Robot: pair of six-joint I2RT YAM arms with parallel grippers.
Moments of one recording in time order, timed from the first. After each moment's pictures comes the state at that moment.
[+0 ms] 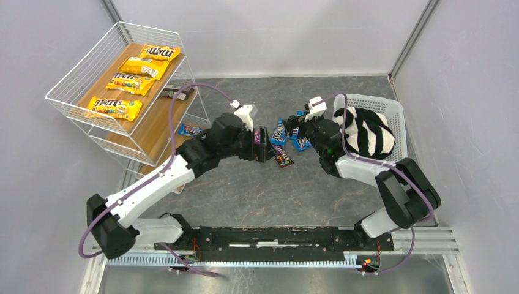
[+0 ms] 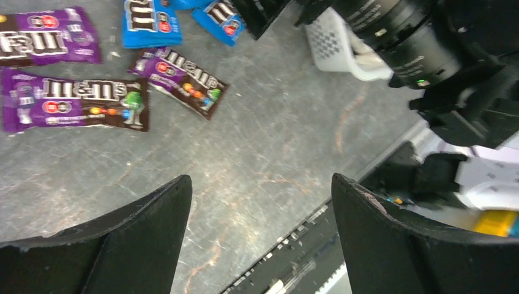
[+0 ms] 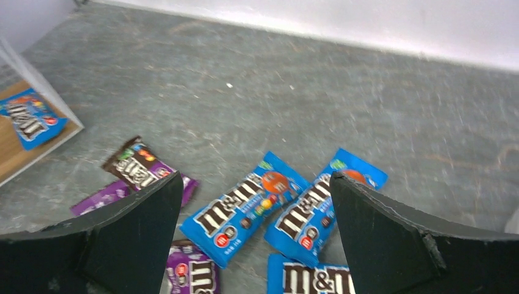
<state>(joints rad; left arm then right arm) -0.76 1.19 1.10 -0.47 0.12 -0.55 0.54 1.50 0.67 0.79 0.09 0.07</state>
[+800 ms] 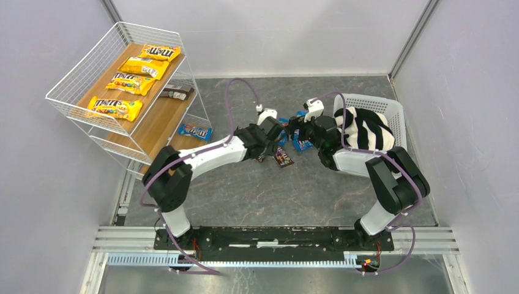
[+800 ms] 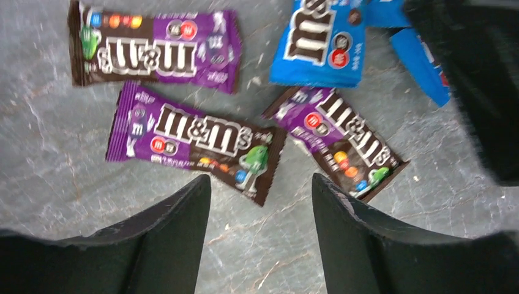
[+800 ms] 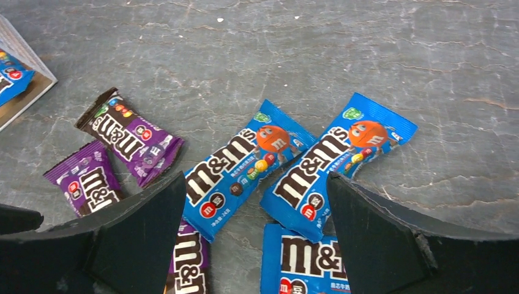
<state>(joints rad) -0.83 1.72 1.21 -0.43 -0.39 -0.53 0.46 1.64 0.72 0.65 -0.01 0.16</state>
